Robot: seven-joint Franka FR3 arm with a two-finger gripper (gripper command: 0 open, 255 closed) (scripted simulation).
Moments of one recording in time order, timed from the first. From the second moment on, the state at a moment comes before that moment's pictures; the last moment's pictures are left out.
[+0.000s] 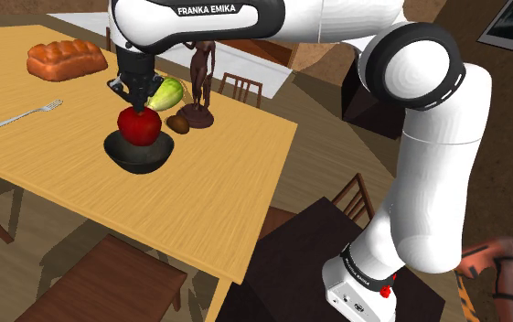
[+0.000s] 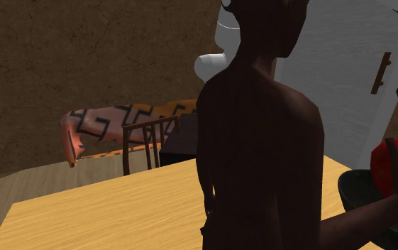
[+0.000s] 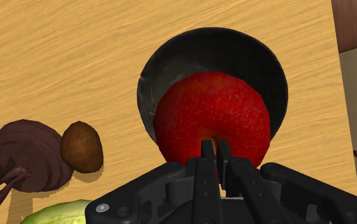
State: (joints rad) arm 0.40 0.45 0.17 -1.42 -0.20 1.97 0.43
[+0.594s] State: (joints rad) arm 0.40 0.43 0.17 -1.41 -0.19 1.94 0.42
